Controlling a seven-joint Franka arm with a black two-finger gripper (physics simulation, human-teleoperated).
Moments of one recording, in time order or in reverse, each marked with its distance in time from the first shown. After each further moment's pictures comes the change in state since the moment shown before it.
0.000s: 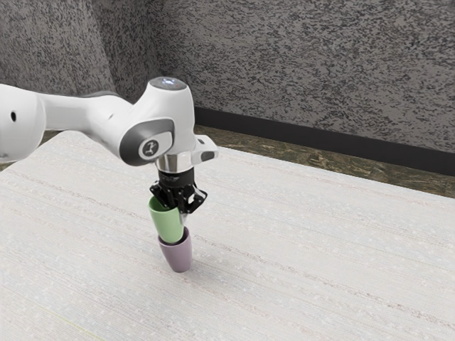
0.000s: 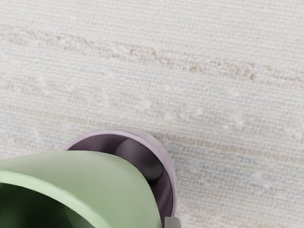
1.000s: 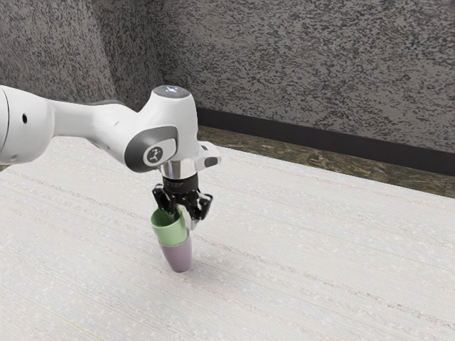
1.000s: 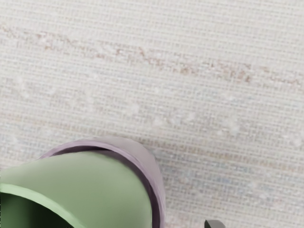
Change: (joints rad) arm -0.001 0.043 0.002 0.000 -0.005 0.041 0.001
